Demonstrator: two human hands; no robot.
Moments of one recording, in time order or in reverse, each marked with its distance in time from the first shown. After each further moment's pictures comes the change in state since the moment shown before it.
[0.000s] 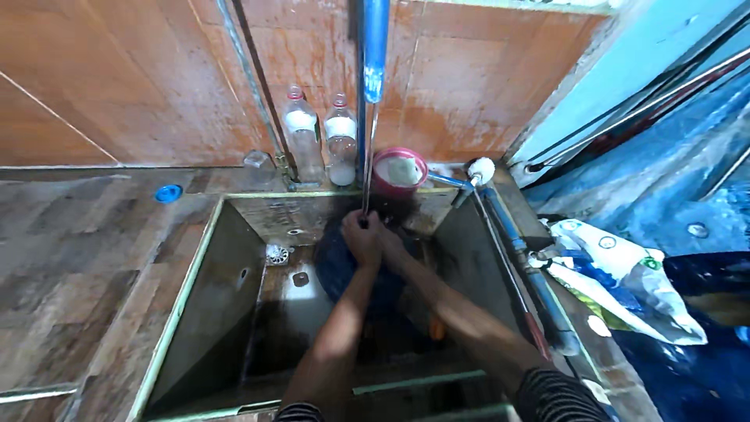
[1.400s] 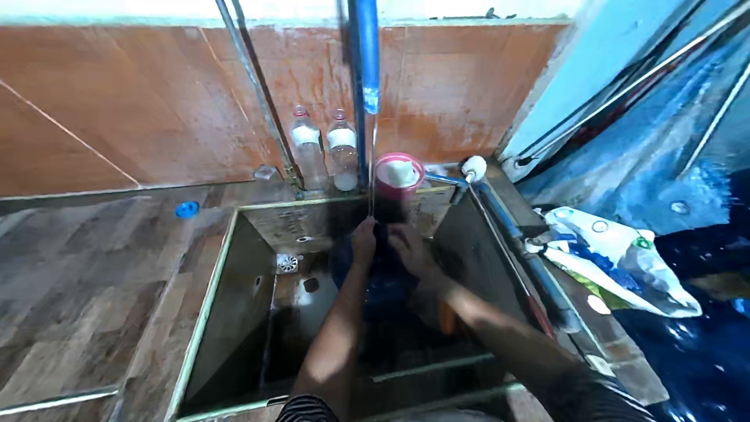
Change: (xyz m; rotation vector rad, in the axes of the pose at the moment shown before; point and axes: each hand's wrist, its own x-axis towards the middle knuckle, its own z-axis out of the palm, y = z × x) left_hand 0.007 -0.008 -0.029 -0.123 -0.293 -0.190; right_hand -0.057 -0.007 -0.015 -0.142 0.144 -0.196
